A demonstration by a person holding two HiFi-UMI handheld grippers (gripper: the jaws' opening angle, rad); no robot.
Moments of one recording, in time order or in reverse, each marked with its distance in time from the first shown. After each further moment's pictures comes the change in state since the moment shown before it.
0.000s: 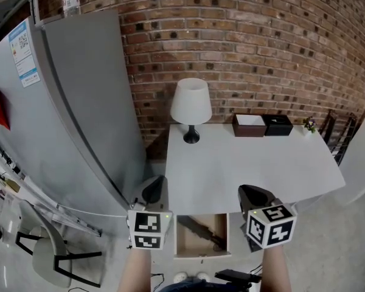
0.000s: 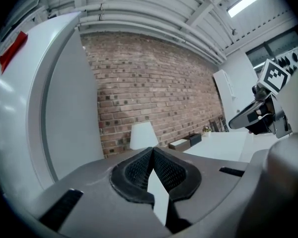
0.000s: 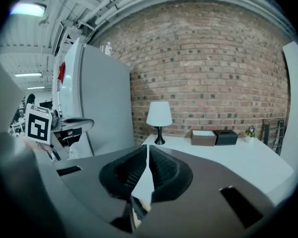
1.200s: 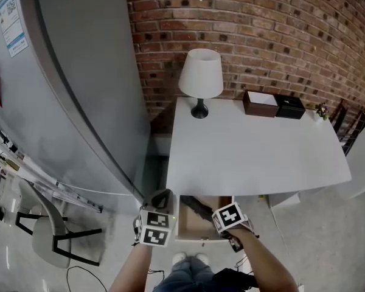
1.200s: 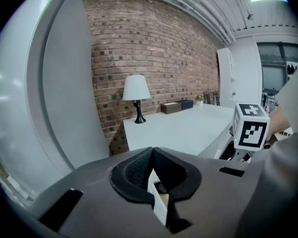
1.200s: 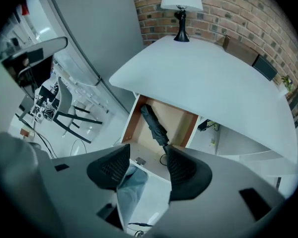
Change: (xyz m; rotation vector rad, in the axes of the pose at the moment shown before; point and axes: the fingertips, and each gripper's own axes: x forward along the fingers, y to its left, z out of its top) left arm -0.015 -0.040 -0.168 -0.060 0.383 -0.097; right arm 0.072 0.059 -0.310 -0.015 0.938 0.165
